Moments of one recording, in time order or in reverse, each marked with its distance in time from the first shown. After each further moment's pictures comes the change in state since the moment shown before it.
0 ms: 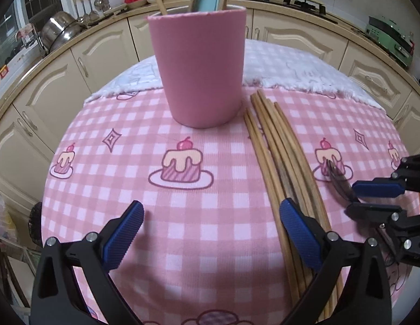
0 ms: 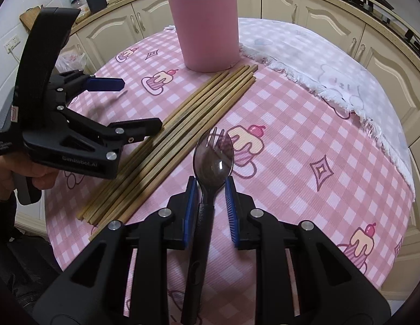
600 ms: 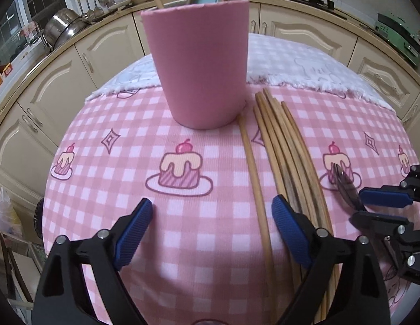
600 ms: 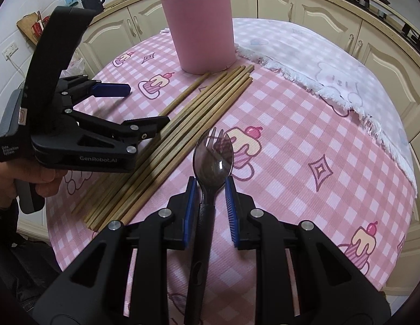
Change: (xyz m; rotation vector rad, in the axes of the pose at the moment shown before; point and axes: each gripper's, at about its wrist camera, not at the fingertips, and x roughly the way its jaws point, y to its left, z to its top) left arm 0.009 -0.007 0.008 -0.015 0.035 0.040; right arm 0.000 -0.003 0.002 0.019 -0.001 0.001
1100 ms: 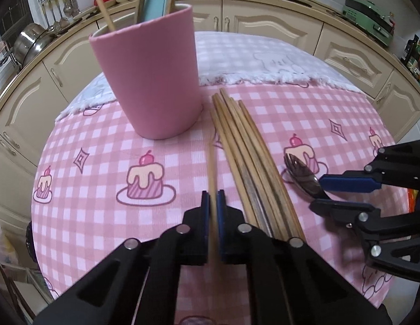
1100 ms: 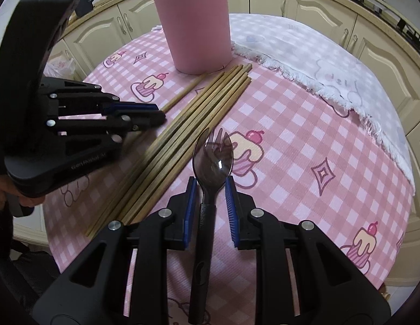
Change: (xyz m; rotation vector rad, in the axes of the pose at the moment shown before) left arm -0.010 -0.017 0.002 0.132 0.012 -0.129; right arm 0.010 0.011 0.011 0.014 0.030 -0.058
